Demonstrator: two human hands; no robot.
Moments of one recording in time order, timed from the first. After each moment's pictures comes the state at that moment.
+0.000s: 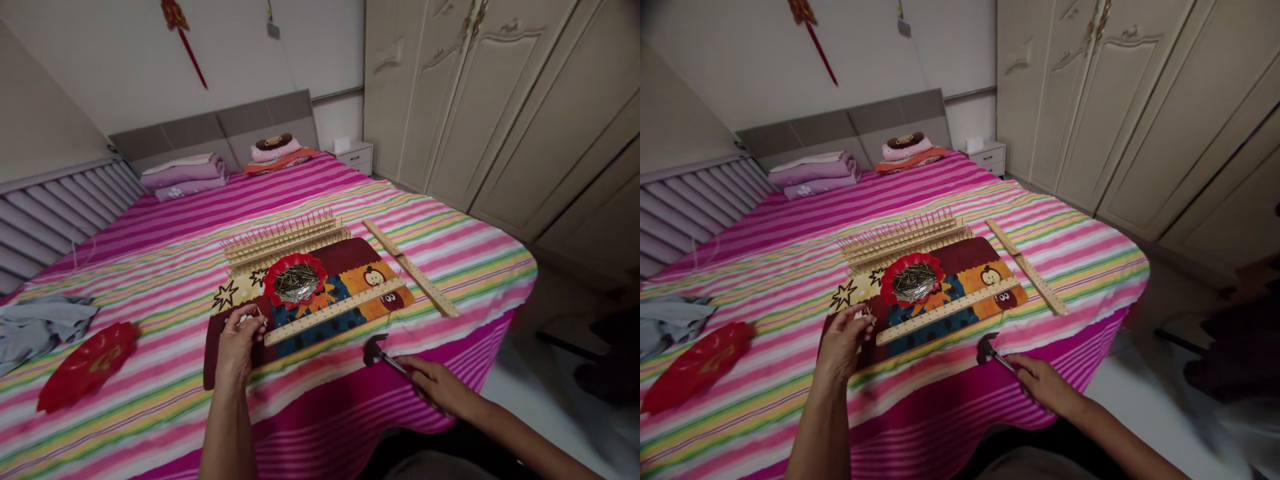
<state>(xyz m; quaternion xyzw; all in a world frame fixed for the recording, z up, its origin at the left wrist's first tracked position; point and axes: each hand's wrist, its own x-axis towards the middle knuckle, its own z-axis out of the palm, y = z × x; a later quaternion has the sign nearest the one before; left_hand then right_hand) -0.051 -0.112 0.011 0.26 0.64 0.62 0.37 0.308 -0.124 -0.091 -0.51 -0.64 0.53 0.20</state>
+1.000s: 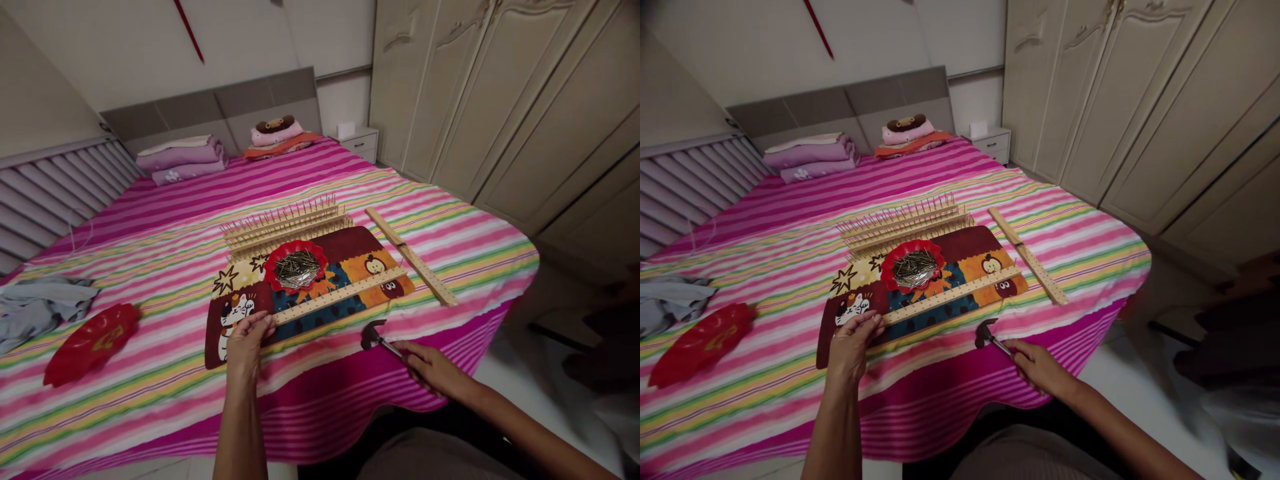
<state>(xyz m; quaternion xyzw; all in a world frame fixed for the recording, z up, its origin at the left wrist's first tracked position) -0.043 -0.135 -0.026 0.22 0.64 0.64 0.37 0.305 -0.127 -0.093 -0.56 -0.55 0.60 0.15</state>
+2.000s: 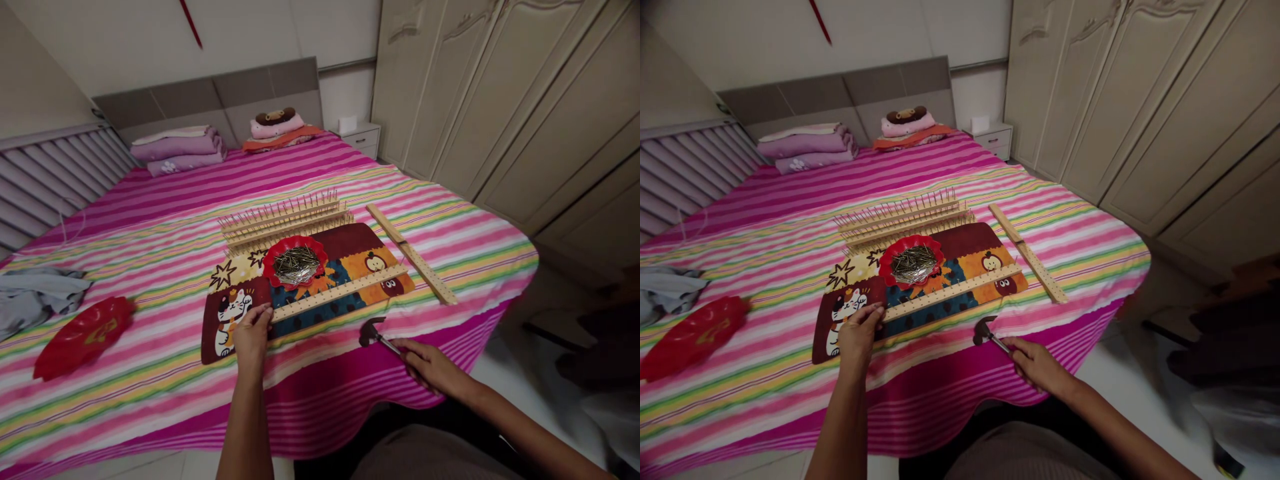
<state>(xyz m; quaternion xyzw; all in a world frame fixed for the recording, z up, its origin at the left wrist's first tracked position) -0.043 -0.122 -0.037 0.30 0.78 0.50 0.25 0.304 -0.126 -0.090 -0.58 -0.53 0.60 0.15</state>
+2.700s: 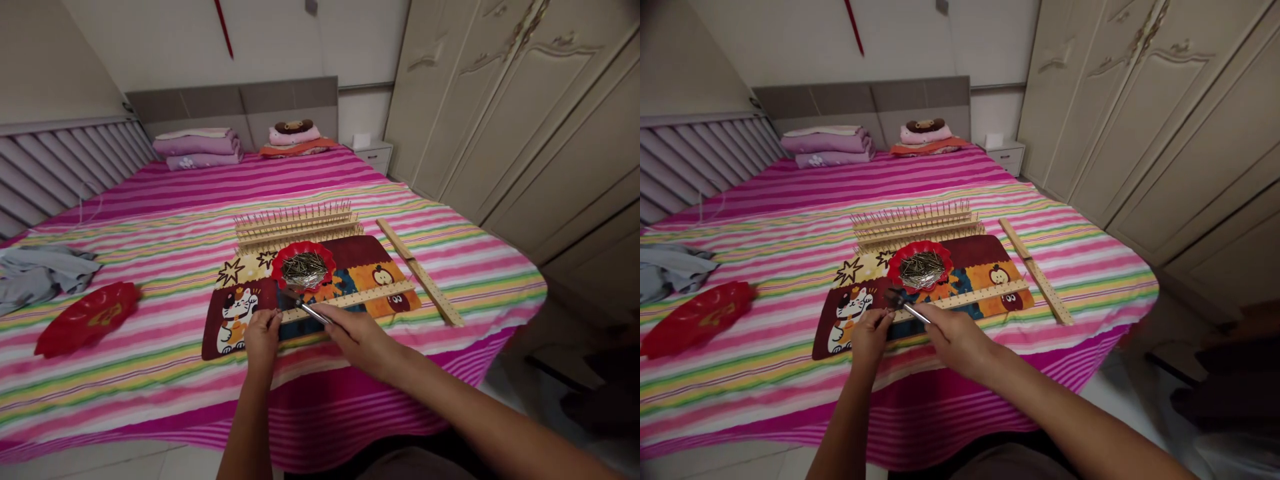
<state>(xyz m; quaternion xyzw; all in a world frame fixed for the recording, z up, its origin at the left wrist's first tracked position) -0.044 -0.124 -0.061 0.47 0.76 0.43 0.06 0.176 -0.099 0.026 -0.28 -0.84 0.37 0.29</state>
